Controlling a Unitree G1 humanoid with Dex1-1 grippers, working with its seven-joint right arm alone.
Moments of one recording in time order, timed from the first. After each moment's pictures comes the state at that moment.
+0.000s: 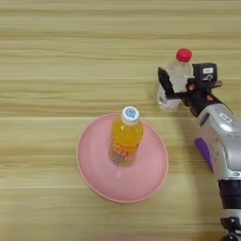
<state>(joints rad) -0.23 -0.18 -0.15 0.02 0.19 0.23 0.25</state>
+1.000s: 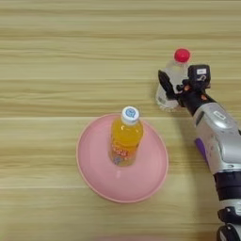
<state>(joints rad) -0.29 -0.18 -0.15 0.15 0.19 0.20 0.27</state>
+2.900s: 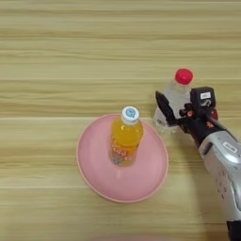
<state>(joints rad) 0.03 -0.17 -0.09 -0.28 0.19 0.34 0.27</state>
